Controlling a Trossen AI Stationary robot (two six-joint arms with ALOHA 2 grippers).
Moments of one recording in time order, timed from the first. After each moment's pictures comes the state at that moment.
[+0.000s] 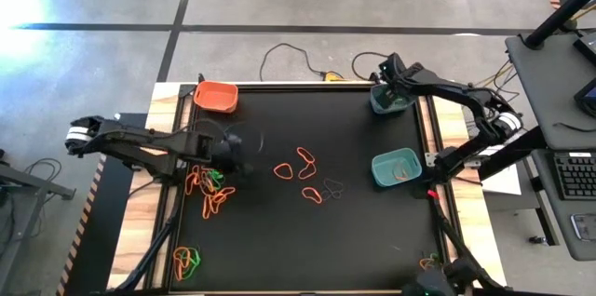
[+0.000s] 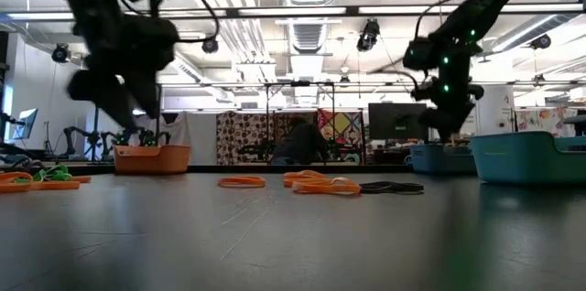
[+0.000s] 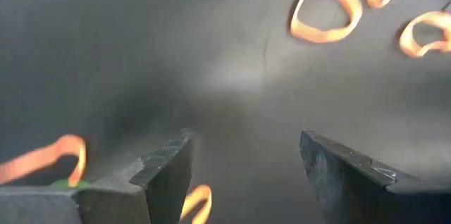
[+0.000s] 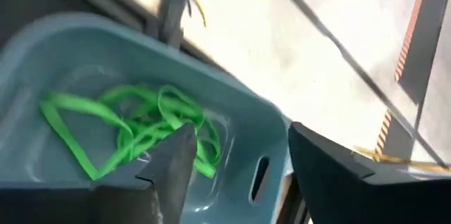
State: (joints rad) left arm -0.04 1.15 0.69 -0.71 -0.09 -1.05; right arm -0.97 1.49 0.93 -0.52 0.47 -0.16
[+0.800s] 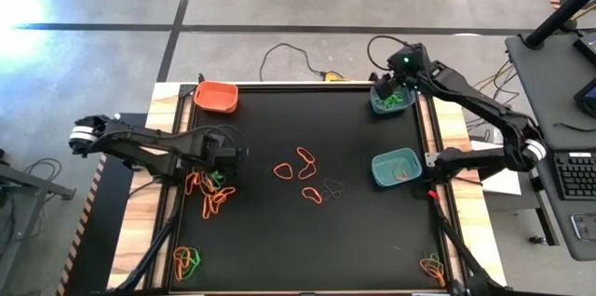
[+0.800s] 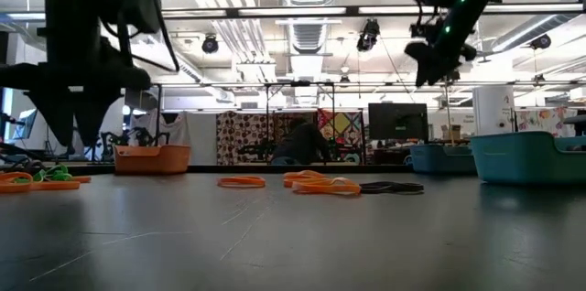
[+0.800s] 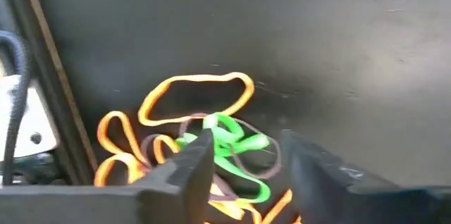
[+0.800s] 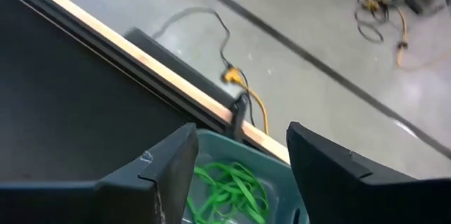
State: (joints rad) left arm -0.01 1.21 0.69 -1.06 -0.16 -1.36; right arm -0.88 1.18 1.01 -0.56 0.22 -0.09
